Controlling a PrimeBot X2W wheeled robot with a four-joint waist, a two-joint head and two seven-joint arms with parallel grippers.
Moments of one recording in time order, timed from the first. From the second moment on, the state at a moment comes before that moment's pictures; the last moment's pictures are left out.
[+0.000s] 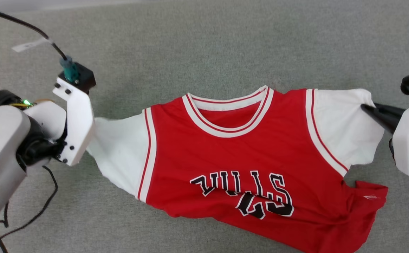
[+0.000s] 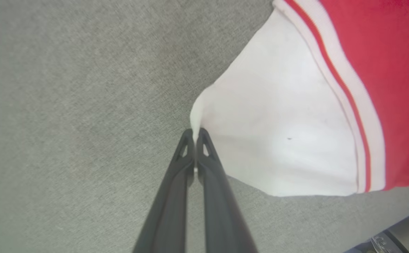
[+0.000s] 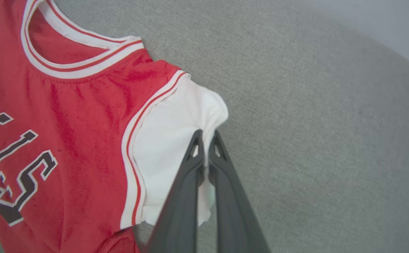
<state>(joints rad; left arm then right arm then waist) -0.91 0.79 -0.87 0.27 -0.90 -0.13 0.89 -0.60 -0.82 0.54 0.03 0.77 0.13 0.54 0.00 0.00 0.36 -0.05</state>
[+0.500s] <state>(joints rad) -1.02 0.85 -0.84 0.13 -0.93 -0.13 0.61 -0.71 -0.89 0.51 0.01 0.73 0.13 0.37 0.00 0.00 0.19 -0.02</state>
